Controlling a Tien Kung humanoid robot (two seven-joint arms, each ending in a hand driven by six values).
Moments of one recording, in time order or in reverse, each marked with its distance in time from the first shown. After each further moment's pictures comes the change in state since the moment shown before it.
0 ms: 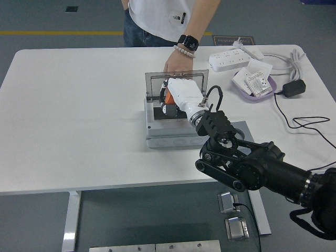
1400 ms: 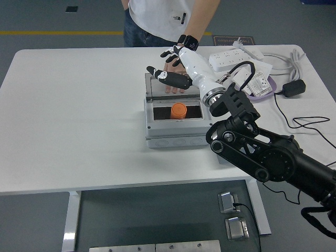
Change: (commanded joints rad) left arm 0.002 -0.021 0.009 0.000 0.008 -0.011 0.014; right arm -0.023 -0.104 0.226 0.283 0.151 0.048 0.000
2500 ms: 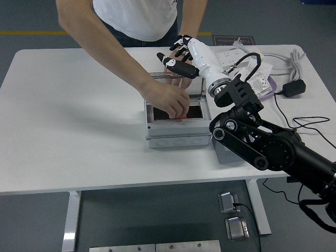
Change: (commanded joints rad) left arm 0.002 -0.002 0.002 0.000 0.002 -0.005 0.003; right arm 0.023 0.004 0.032 -0.074 0.019 -0.006 0.017
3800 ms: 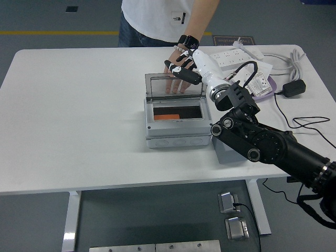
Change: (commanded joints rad) left arm -0.019 0.001 0.027 0.000 -0.010 0.000 -0.003; right arm 0.039 0.024 -0.107 -0.202 0.150 -0.037 0.089
